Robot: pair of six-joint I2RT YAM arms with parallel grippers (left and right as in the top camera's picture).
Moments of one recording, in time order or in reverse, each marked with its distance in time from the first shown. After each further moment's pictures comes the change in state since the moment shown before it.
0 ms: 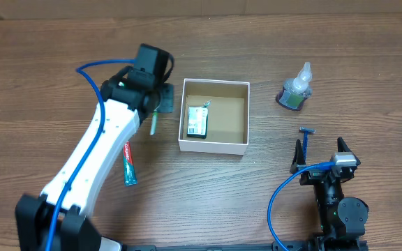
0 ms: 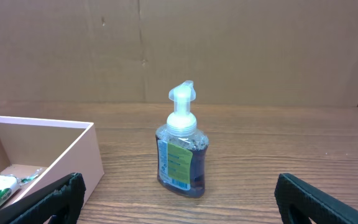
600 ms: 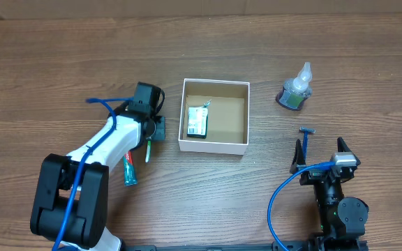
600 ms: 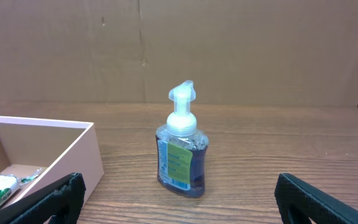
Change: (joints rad) left arm 0.103 0.140 -0.407 0.356 0.026 0.024; right arm 0.000 0.000 0.000 0.000 0.000 0.001
